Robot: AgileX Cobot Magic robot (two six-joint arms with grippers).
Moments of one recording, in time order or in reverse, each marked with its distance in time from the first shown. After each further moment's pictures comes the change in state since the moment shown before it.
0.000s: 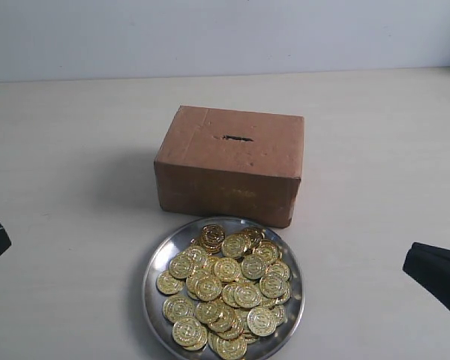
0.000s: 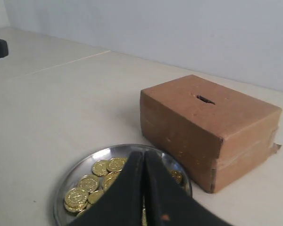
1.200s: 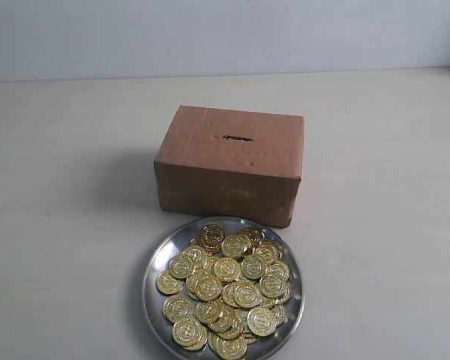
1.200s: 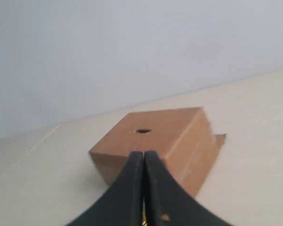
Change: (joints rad) left arm 0.469 -0.238 0.000 0.000 0.002 0.000; right arm -0.362 -0.118 0.000 0.087 -0.055 0.273
